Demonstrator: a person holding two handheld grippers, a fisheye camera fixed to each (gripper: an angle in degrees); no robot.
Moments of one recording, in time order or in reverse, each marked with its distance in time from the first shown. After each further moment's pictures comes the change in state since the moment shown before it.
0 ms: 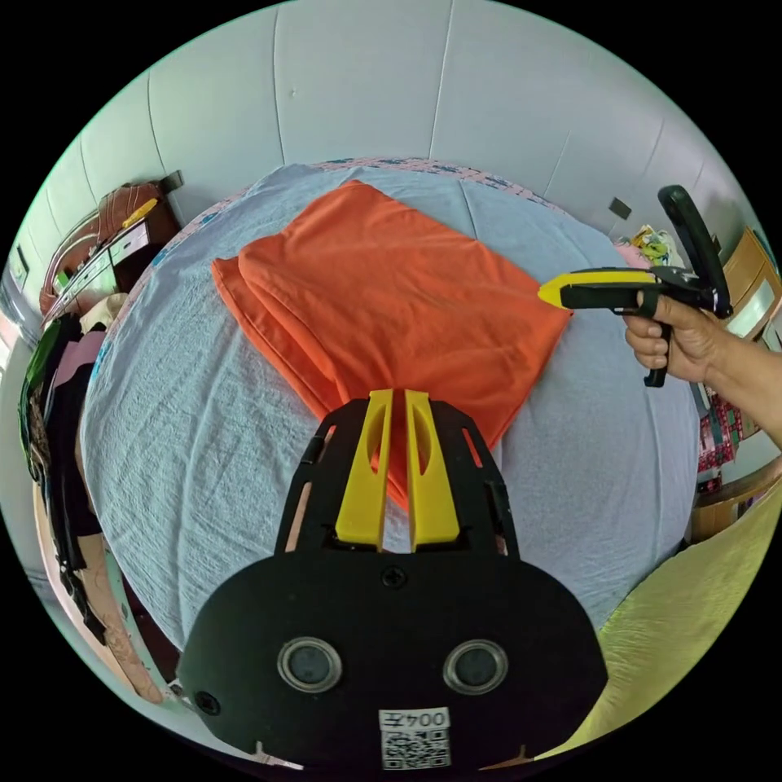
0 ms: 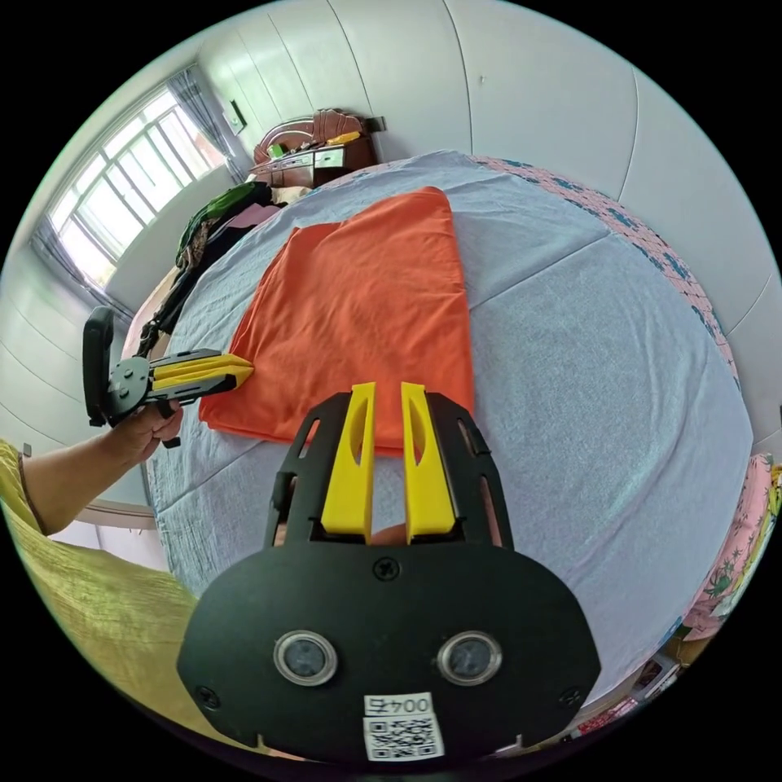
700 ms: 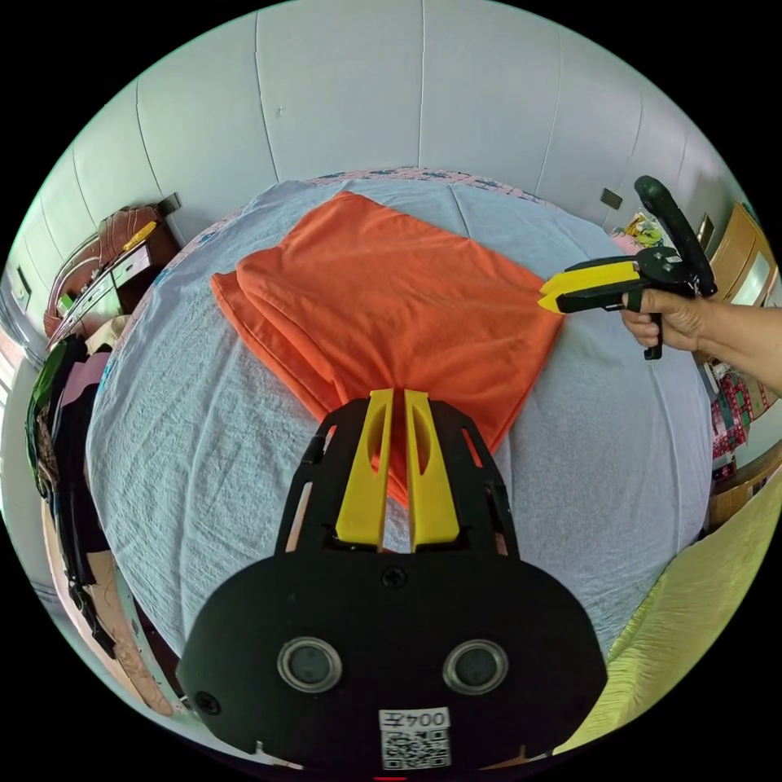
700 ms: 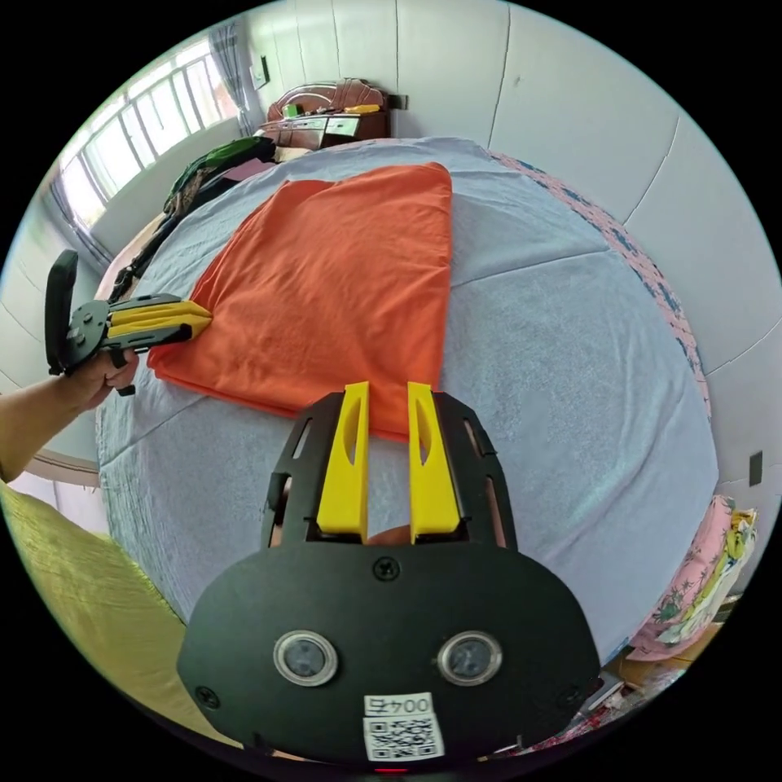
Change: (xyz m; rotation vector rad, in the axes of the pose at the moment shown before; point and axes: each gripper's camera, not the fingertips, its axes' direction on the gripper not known) left arm 0.043 0.016 -0.039 0.045 -0.023 0.031; right arm -0.001 0.005 -0.020 -0.077 0.154 -0.136
